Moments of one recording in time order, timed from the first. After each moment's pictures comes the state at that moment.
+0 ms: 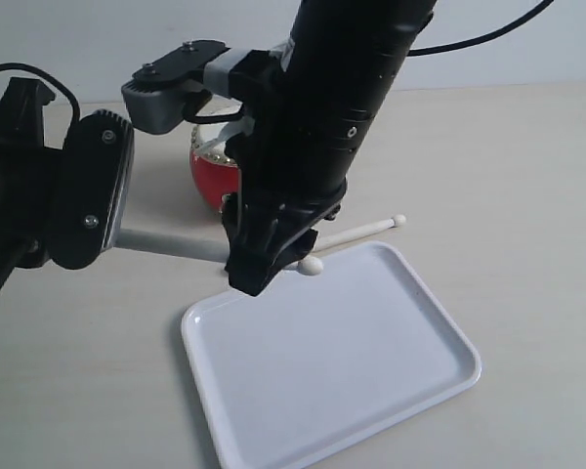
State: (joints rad) left arm -0.78 1.24 -0.87 0.36 0.87 0.82; right arm 0.79 1.73 -1.45 0.36 1.22 -0.59
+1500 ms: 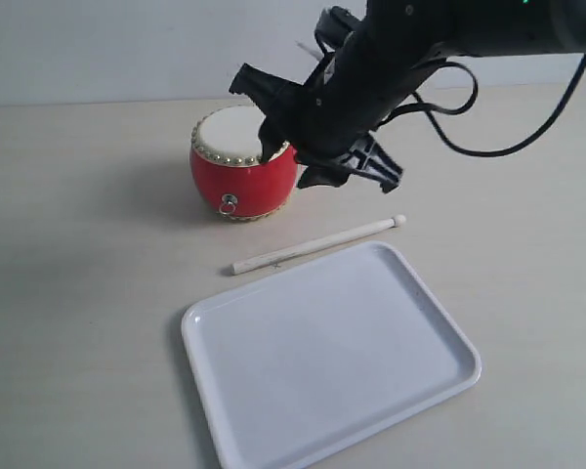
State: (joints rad) left arm -0.30 0.74 -0.54 -0.24 0.49 0.29; right arm 0.64 1.85 -1.33 0.19 0.57 0.91
